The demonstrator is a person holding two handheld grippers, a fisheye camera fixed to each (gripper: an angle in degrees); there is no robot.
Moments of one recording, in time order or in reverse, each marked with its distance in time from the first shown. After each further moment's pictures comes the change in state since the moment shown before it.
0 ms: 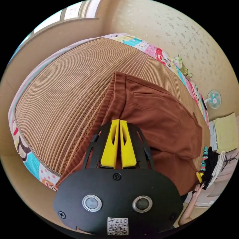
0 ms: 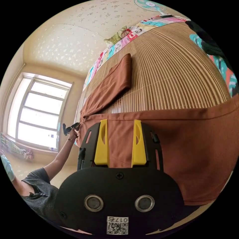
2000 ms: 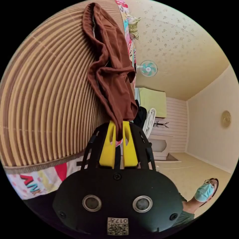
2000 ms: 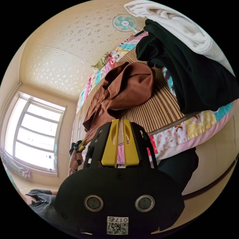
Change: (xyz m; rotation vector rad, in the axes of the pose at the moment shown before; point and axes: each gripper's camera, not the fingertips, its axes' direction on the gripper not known) left arm 0.175 0.183 0.077 -0.472 0.872 0.065; right arm -0.061 0.085 -0.134 0.280 0.119 0.158
